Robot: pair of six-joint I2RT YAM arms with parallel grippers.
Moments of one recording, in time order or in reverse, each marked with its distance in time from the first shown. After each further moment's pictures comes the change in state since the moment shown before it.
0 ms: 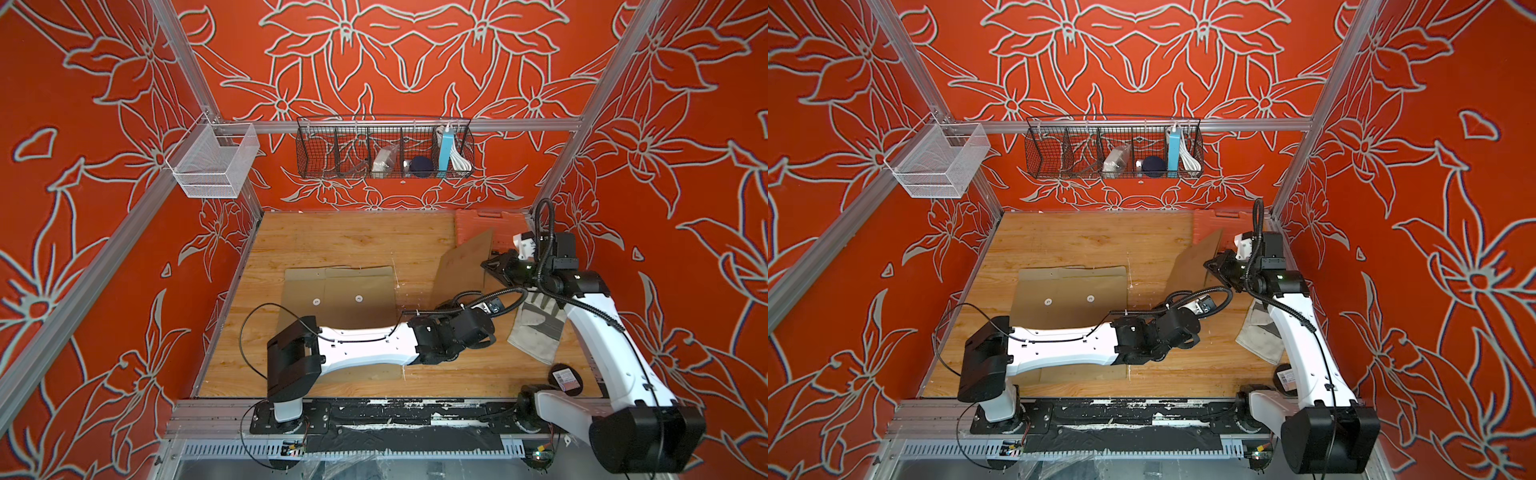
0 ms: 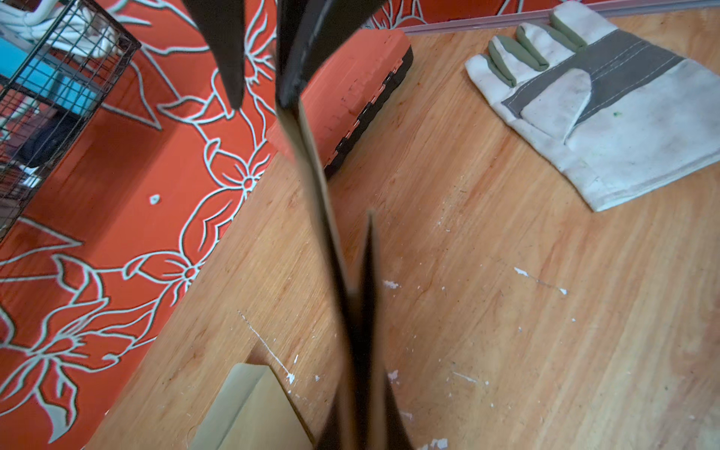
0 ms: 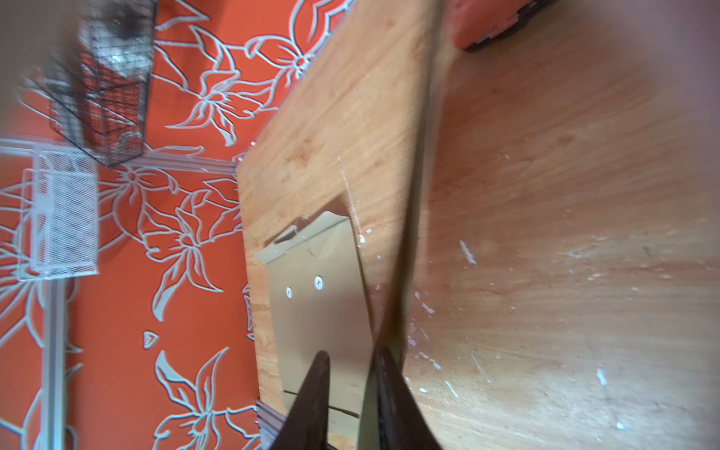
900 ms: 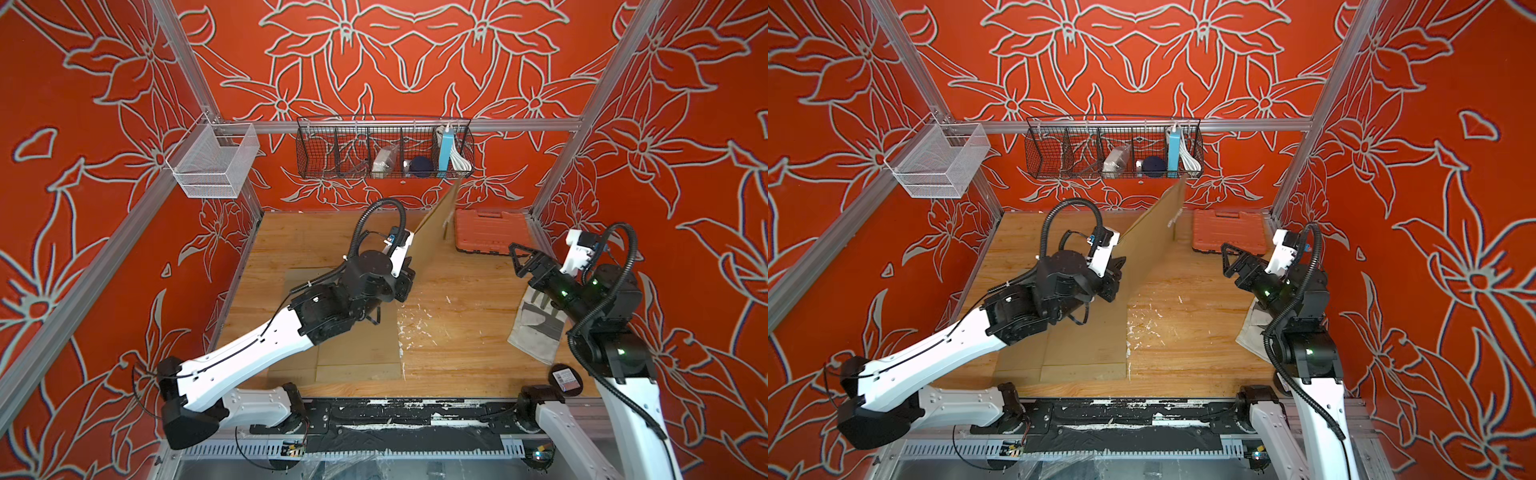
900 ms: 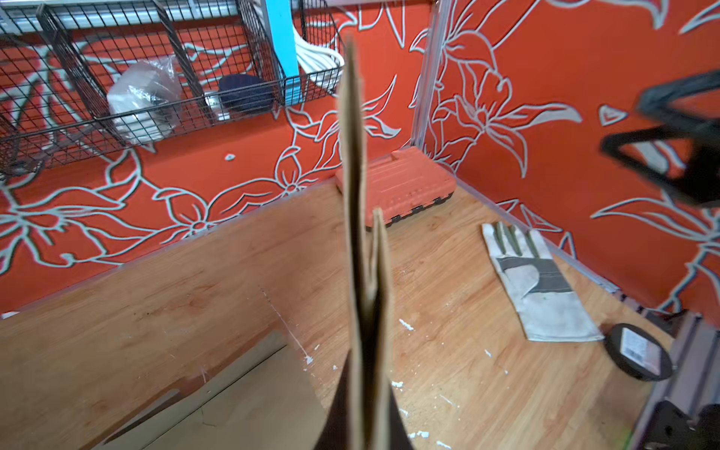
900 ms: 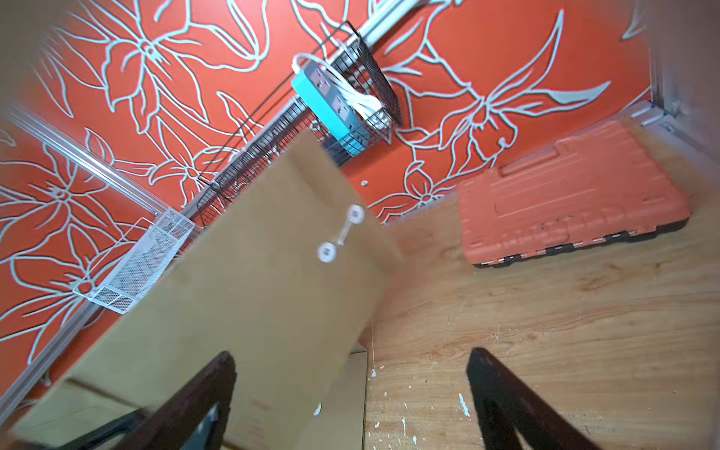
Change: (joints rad) left arm 0.013 -0.107 -0.052 0.097 -0.161 0.013; right arm -0.001 -0.016 0.116 -0.035 -0.024 -0.026
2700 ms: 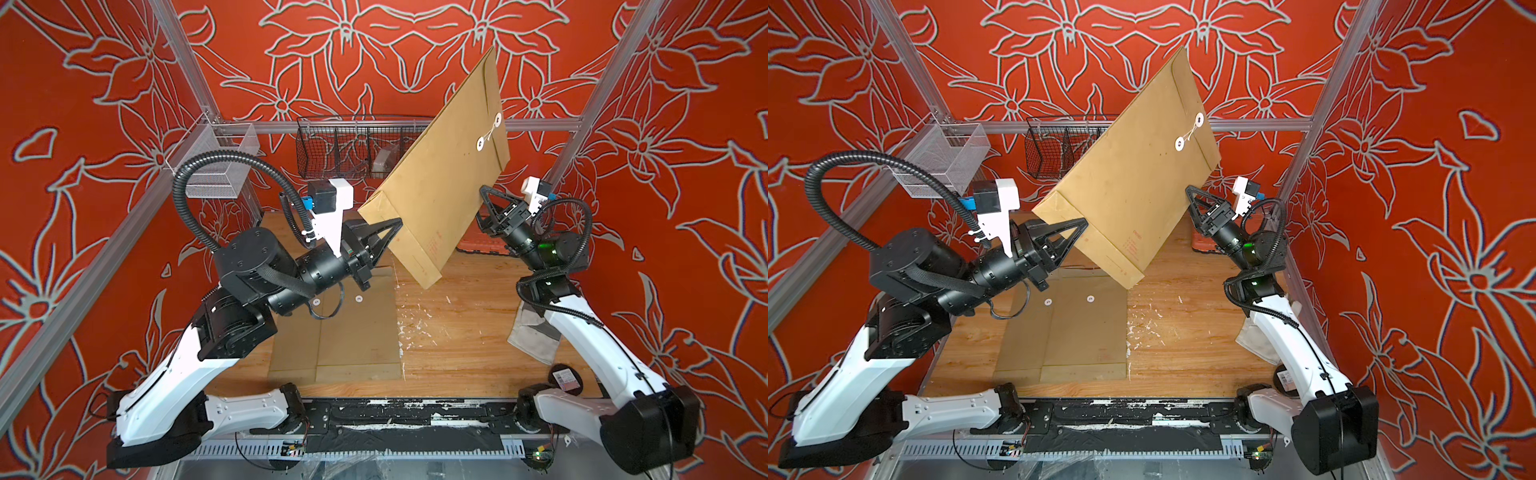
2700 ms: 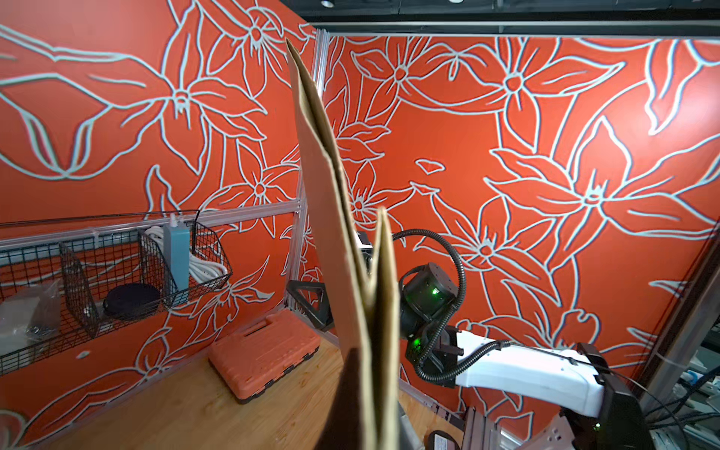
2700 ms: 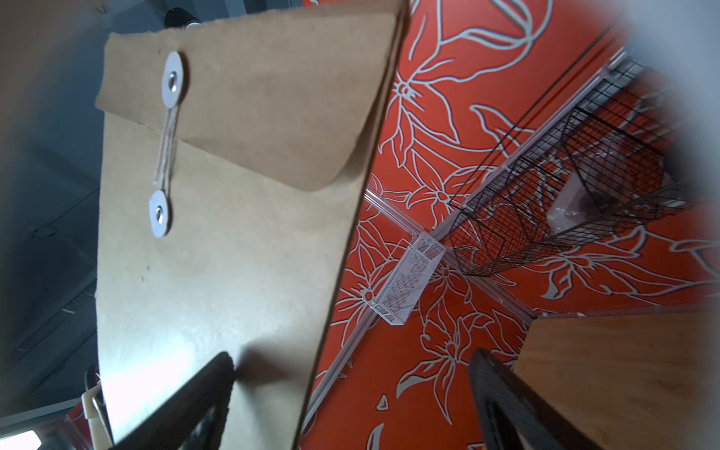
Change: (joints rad) left arm 0.283 -0.644 0.317 -0.113 0.674 -0.315; right arm 0.220 0.051 -0.189 1.487 0.018 0.652
